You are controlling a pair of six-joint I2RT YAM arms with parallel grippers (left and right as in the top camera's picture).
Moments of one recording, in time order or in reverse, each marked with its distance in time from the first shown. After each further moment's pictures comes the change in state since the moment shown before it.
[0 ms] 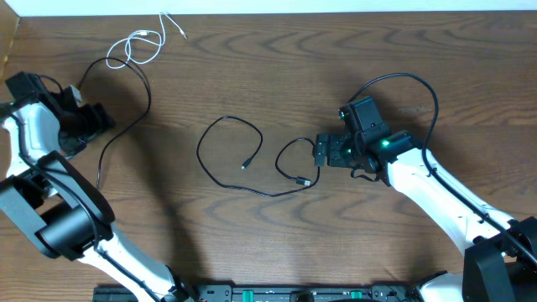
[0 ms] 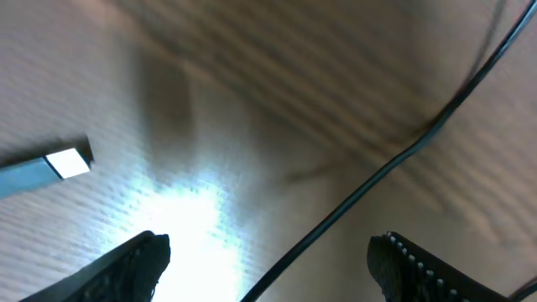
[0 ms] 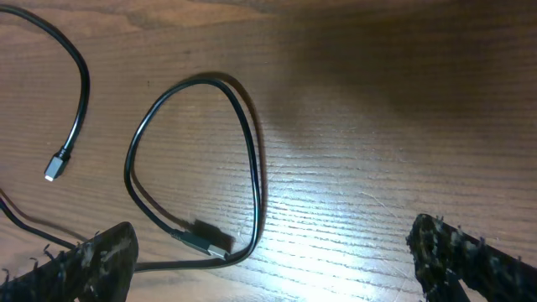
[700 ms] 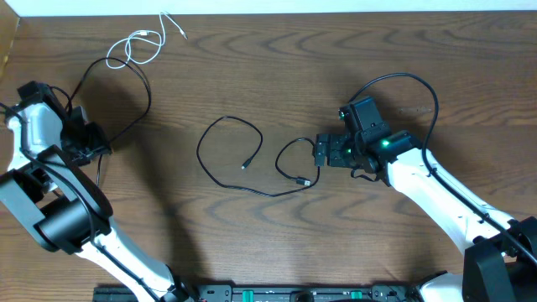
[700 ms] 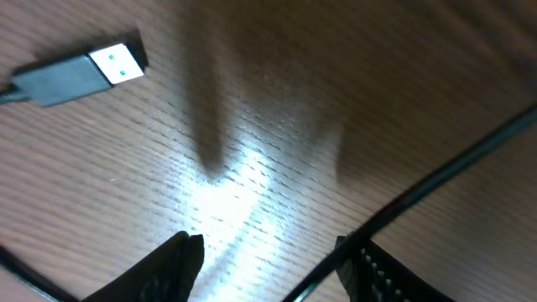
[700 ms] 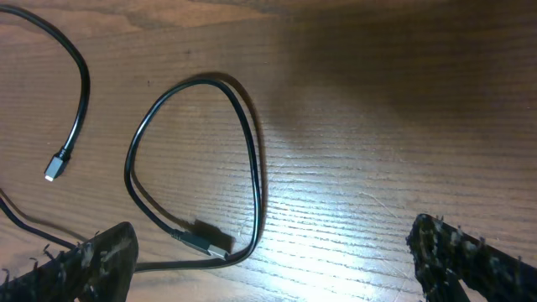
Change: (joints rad) left arm 0.000 0.052 0.000 -0.116 -0.204 0.060; right arm 0.000 0.000 0.000 0.000 0.000 0.000
